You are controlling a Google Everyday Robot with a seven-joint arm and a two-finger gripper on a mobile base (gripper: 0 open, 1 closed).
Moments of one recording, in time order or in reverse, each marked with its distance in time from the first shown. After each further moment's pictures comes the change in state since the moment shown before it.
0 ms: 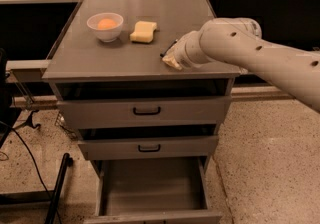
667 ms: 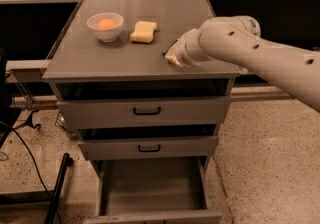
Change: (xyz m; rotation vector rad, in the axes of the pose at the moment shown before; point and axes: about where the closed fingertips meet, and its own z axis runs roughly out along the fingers) arm 0.000 -0.012 0.004 0.026 0.006 -0.007
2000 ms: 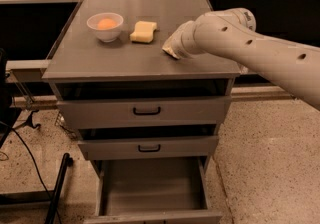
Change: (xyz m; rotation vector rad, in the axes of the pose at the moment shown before) arm -0.023 -0.018 0.001 0.058 -0.021 -0.057
